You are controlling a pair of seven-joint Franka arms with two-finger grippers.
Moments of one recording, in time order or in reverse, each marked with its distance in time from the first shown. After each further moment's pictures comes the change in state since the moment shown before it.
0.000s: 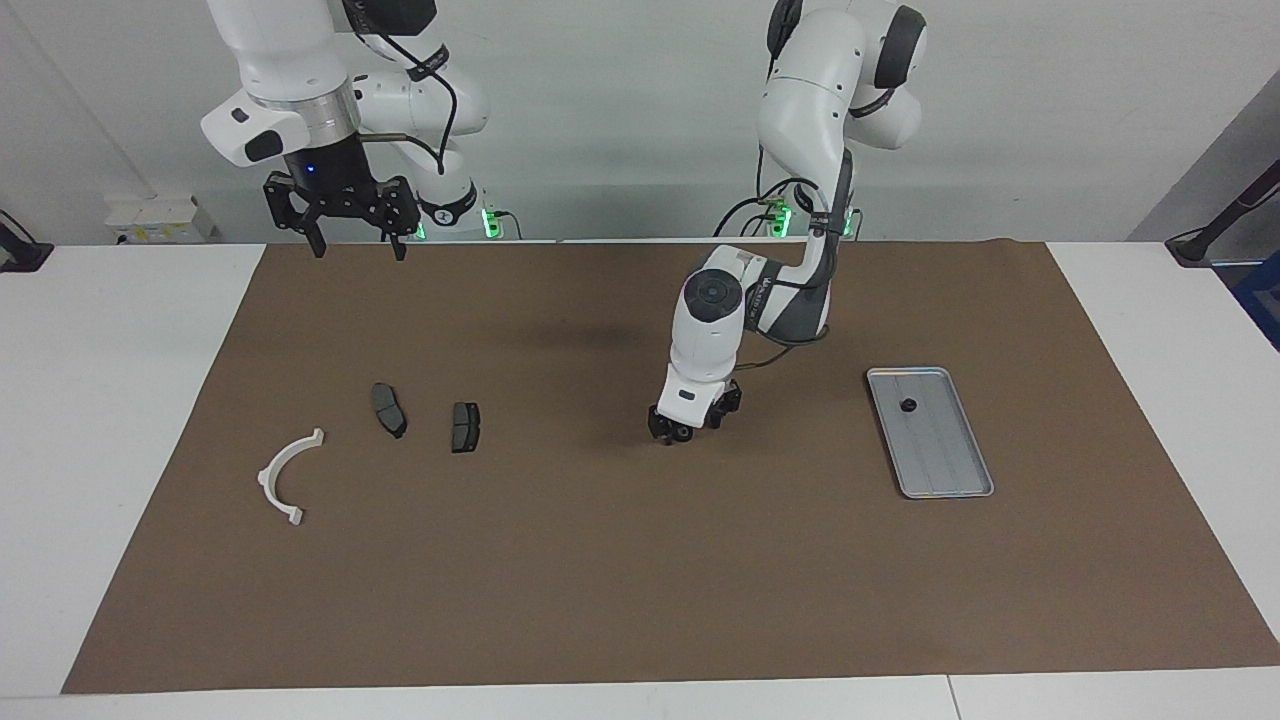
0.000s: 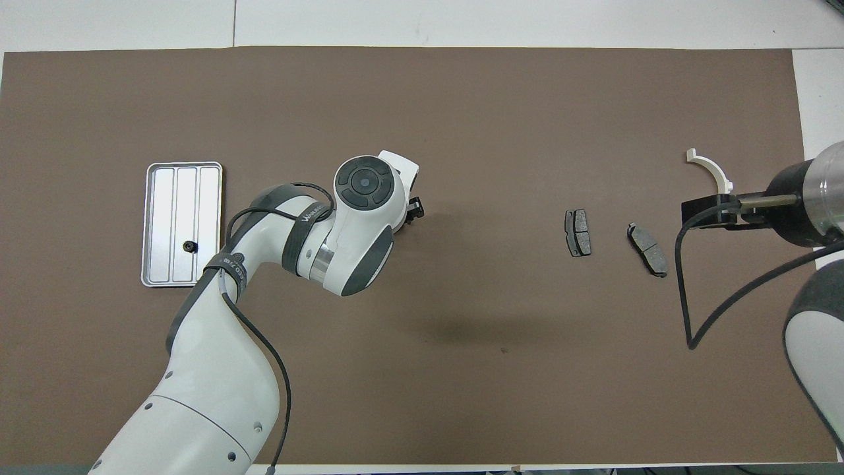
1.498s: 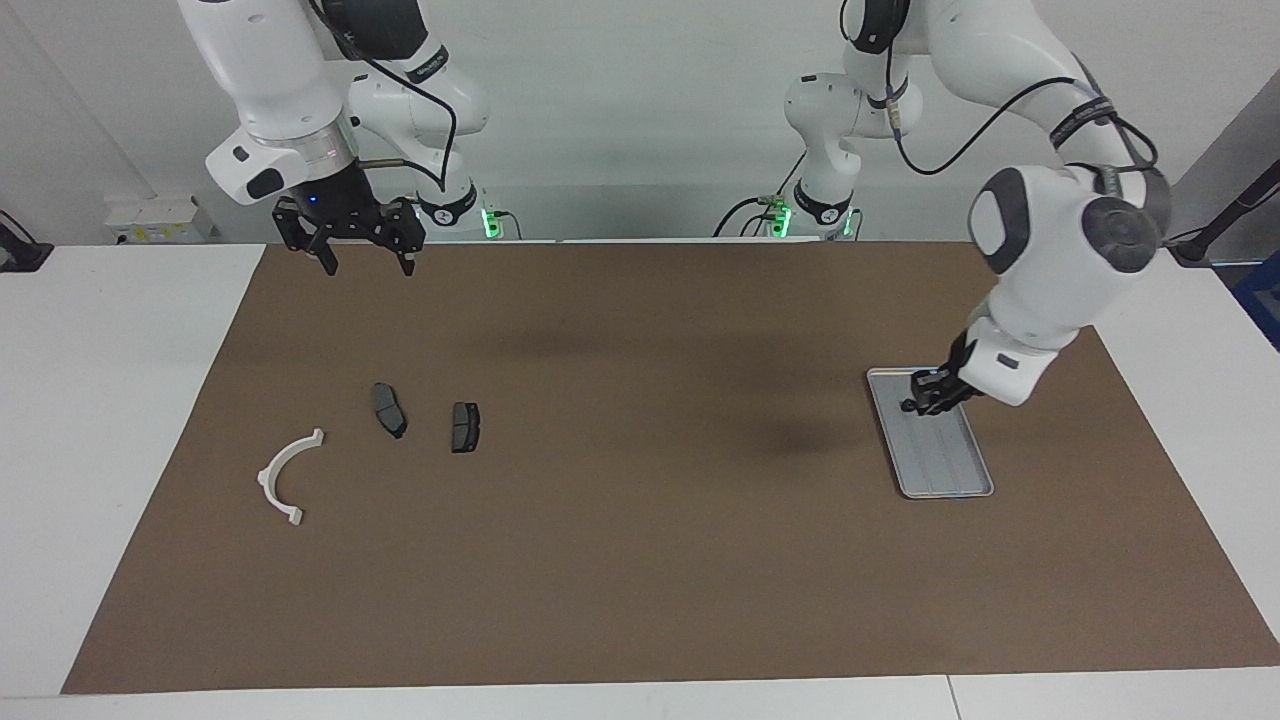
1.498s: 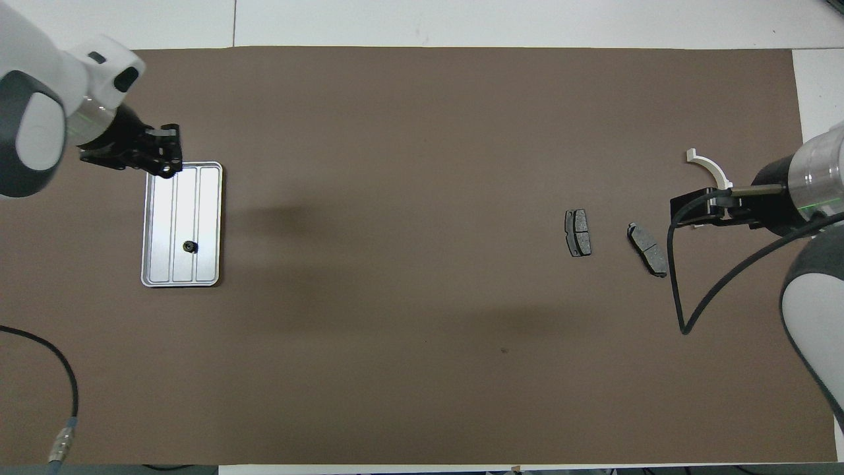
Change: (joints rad) left arm 0.568 -0.182 0.023 0.242 -0.025 -0.515 0.806; right arm -0.004 0.043 -0.014 0.007 0.052 -0.007 0.000
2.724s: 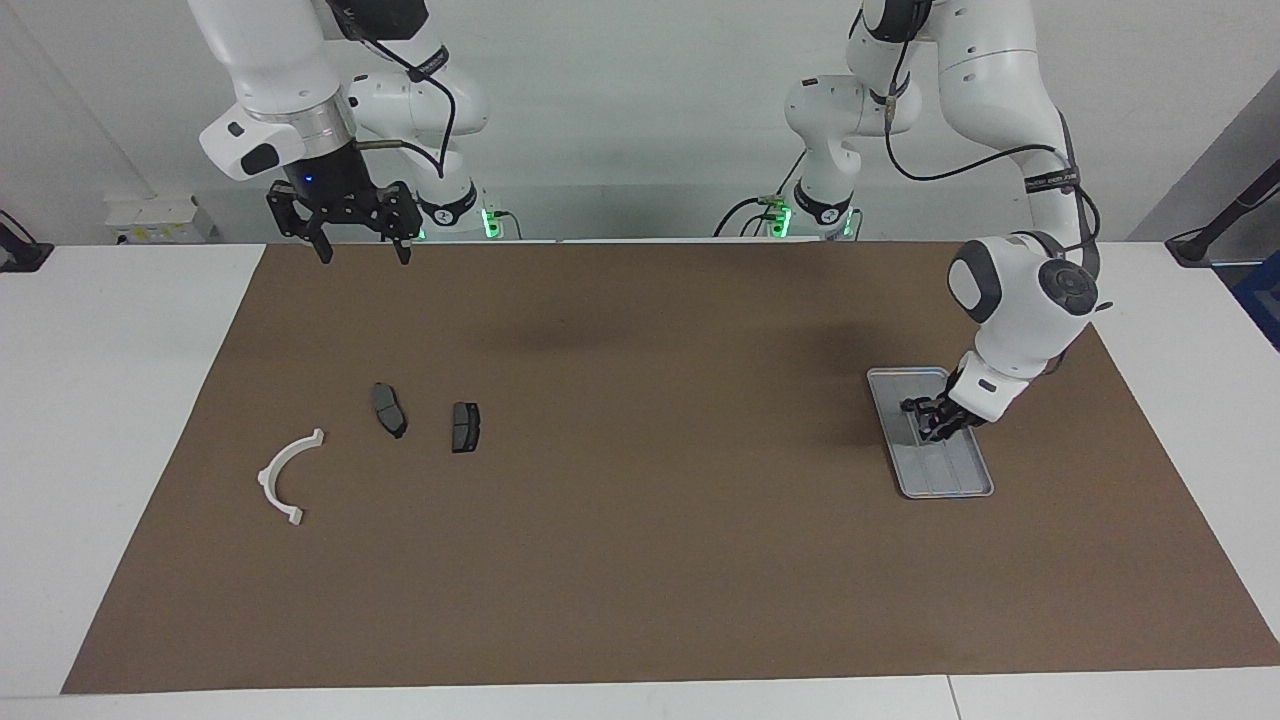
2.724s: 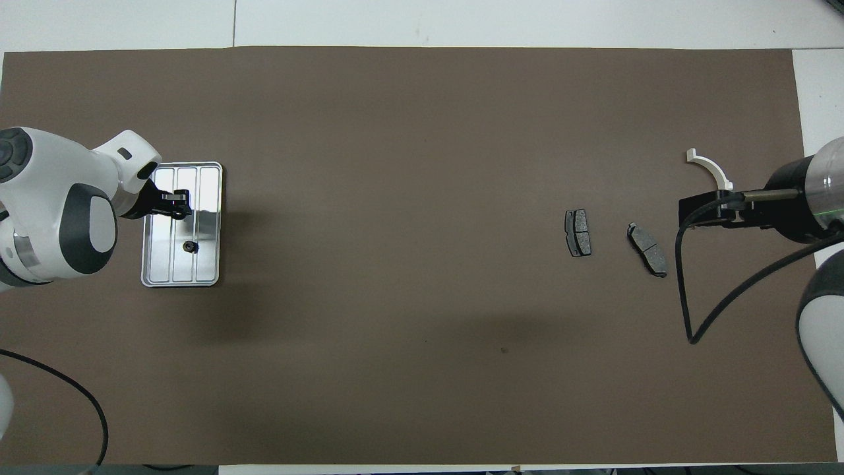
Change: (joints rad) left arm 0.041 -0.052 -0.022 -0.507 -0.005 0.559 0.119; right arm 0.000 -0.029 0.002 0.005 -0.002 0.000 0.000
